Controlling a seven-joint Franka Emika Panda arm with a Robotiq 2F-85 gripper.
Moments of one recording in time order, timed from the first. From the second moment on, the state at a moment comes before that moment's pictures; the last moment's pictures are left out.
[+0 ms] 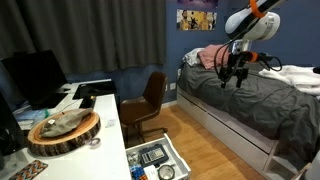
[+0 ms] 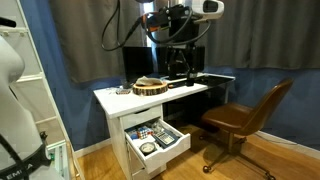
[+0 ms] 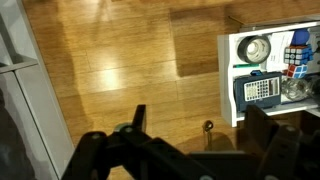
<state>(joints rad) -0.13 -0.29 -0.20 -2.43 0.00 2.09 -0.11</state>
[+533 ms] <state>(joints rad) -0.09 -0.29 -0.12 -2.43 -0.01 2.09 -0.11</state>
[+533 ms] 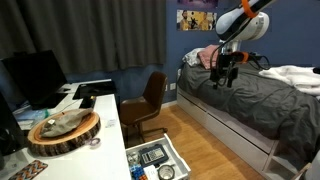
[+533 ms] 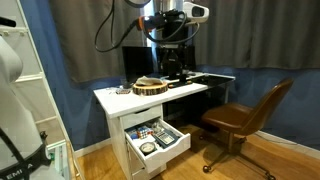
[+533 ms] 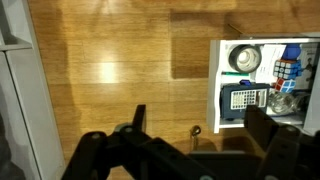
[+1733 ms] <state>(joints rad) 0.19 -0.03 0.19 -2.15 -0.11 2.16 -0.19</state>
